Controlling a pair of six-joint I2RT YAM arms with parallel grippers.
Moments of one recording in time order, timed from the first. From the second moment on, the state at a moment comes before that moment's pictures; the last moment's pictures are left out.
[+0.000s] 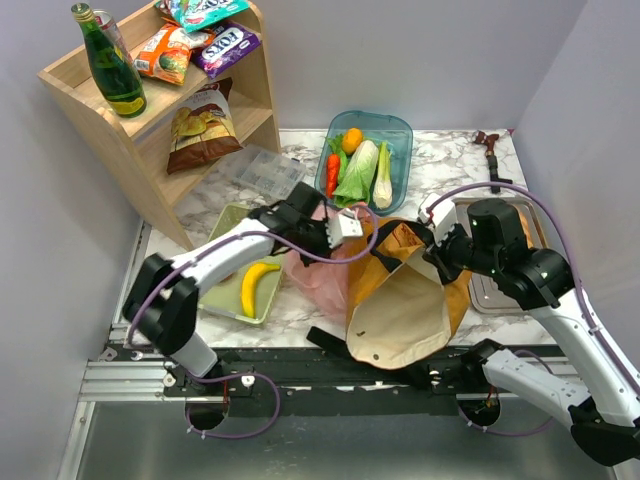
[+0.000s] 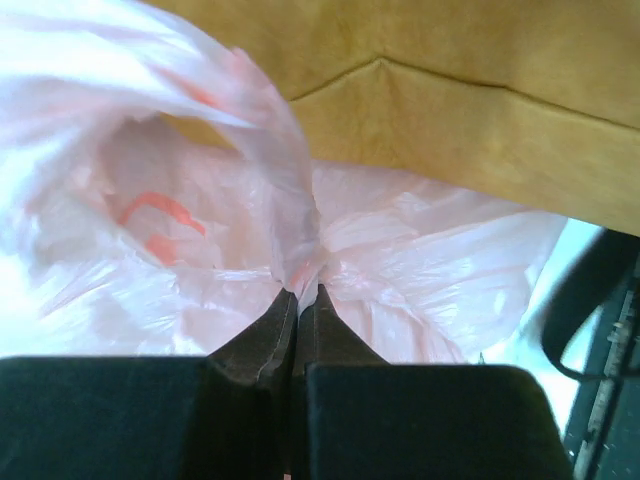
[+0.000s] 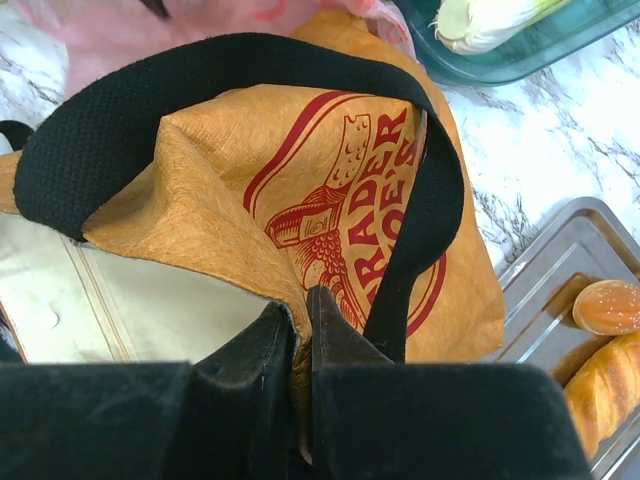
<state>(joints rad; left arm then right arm) -0.71 1.64 1.16 -0.53 0.41 0.61 0.53 0.87 1.13 -0.94 -0.13 -0.33</state>
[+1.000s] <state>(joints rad) -0.64 1.47 1.18 -0.64 0.36 0.86 0.53 0.88 1.09 -0.93 -0.15 -0.33</state>
